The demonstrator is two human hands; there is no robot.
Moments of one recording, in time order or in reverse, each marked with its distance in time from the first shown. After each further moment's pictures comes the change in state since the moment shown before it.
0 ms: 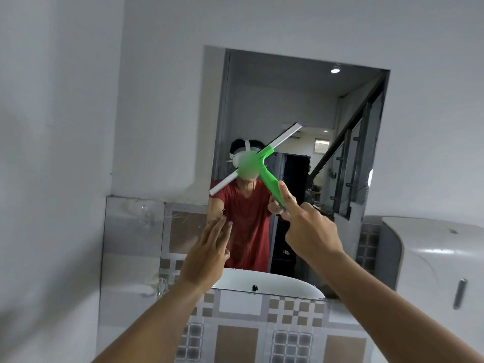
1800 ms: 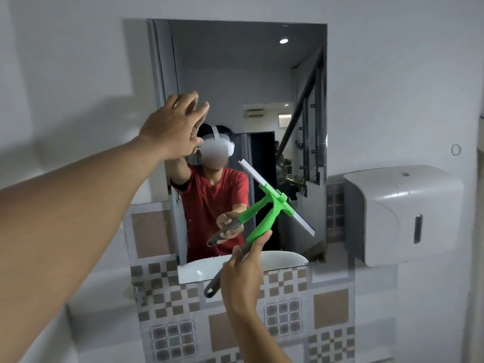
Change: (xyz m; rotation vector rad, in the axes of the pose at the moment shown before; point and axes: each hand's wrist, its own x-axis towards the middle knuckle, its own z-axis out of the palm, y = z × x) left_hand 0.220 -0.016 -0.144 0.301 0.009 0.250; right_hand -0.080 -0.080 0.132 1.111 0.238 0.768
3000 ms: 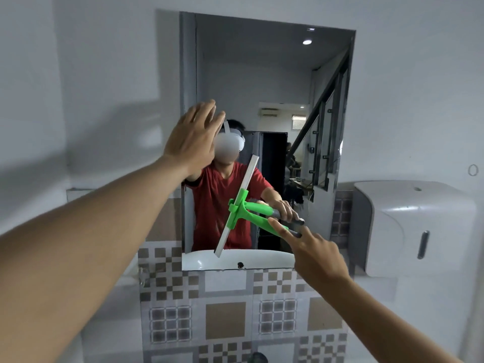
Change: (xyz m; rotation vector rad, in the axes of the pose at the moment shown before) left_hand -0.036 0.028 0.021 -0.074 0.173 -0.103; right_hand 0.080 -0.029 -0.144 -1.384 -0.307 -0.808
